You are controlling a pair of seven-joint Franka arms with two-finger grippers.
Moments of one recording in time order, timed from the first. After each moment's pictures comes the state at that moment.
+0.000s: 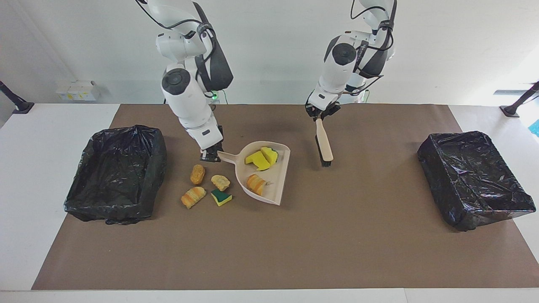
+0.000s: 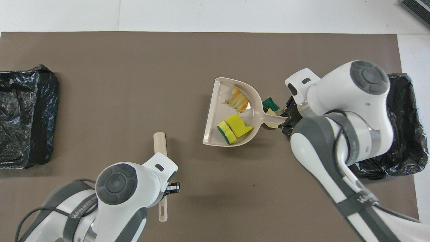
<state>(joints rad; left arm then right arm) -0.42 -0.24 -0.25 -2.40 -0.19 2.05 -0.61 0.08 0.15 0.13 -1.82 0.13 1.92 -1.18</state>
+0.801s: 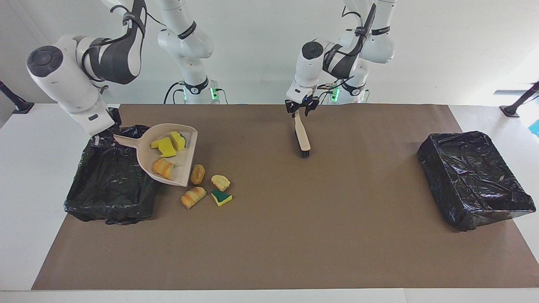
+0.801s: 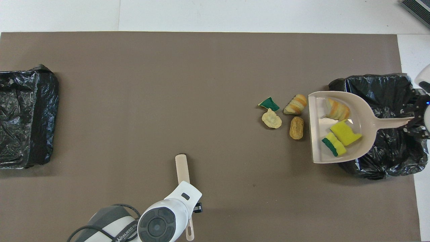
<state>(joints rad) -0.56 -0.23 -0.26 -2.53 -0.19 2.24 -0.81 -0.32 0.11 0.10 -1.70 -0.13 1.69 -1.70</state>
